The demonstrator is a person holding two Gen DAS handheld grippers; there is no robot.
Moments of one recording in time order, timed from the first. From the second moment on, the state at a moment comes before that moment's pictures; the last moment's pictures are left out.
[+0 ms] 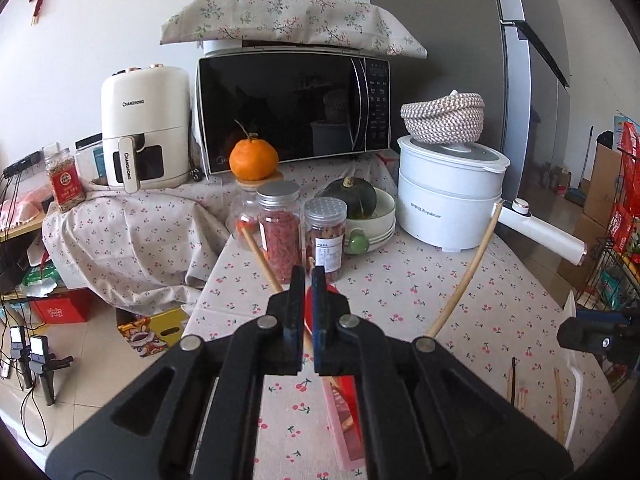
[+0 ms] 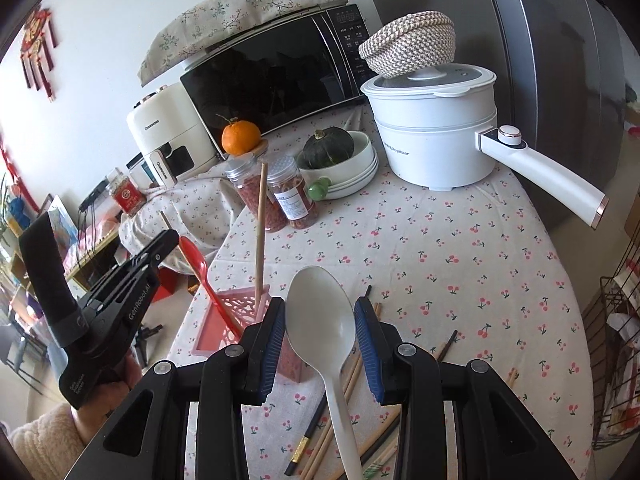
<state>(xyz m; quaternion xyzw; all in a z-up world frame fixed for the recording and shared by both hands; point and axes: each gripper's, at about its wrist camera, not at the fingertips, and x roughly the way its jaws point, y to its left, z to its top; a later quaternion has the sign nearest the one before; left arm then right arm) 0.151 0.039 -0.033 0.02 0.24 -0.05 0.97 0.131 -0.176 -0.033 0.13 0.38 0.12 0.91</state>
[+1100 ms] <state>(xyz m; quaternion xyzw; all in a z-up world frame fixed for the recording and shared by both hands) 0.143 0.101 -0.061 -0.05 0.49 -0.05 0.87 0.152 -0.077 -0.021 0.19 0.14 0.05 0.97</state>
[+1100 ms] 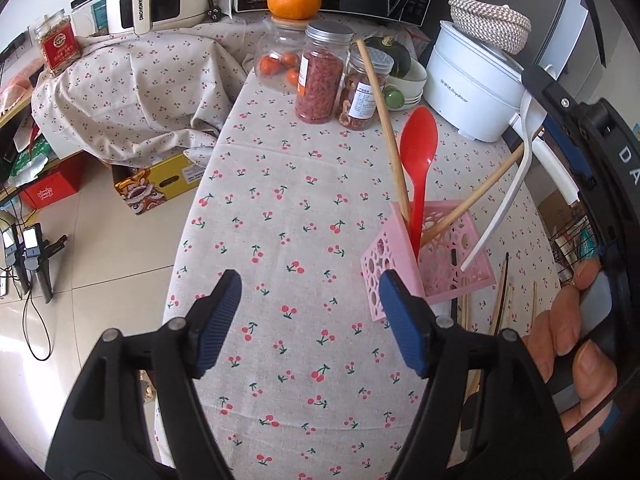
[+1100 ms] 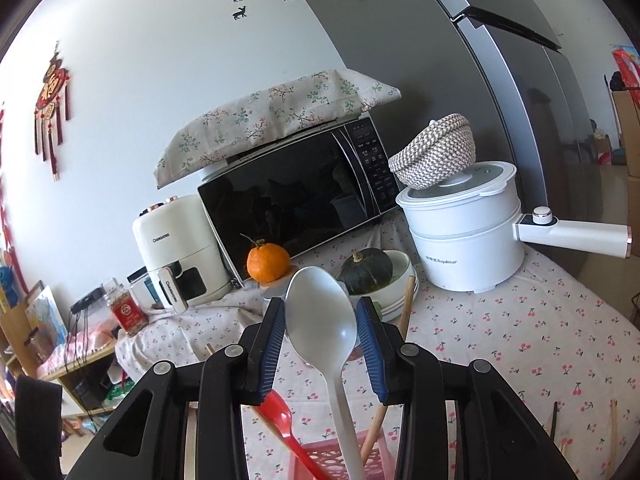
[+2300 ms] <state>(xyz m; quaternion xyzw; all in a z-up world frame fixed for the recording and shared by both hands) 0.098 -0.007 -0.091 0.04 0.52 -0.16 0.84 0.104 -0.246 -0.089 0.13 0.54 -0.02 0.83</state>
